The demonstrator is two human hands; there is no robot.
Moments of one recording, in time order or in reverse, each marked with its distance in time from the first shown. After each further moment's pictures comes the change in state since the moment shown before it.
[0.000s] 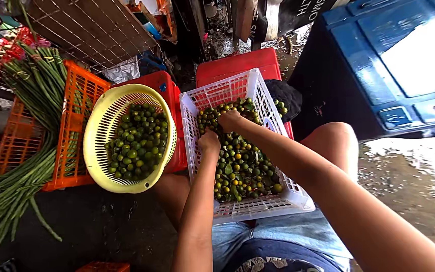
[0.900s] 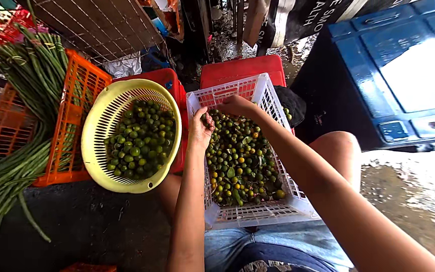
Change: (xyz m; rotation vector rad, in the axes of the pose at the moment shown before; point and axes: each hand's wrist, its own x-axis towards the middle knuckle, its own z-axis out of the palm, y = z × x) left_hand 0.014 -0.041 -0.064 -2.019 -0.143 0.189; right_hand 0.016 0.039 -0.032 0.821 0.305 -0.129
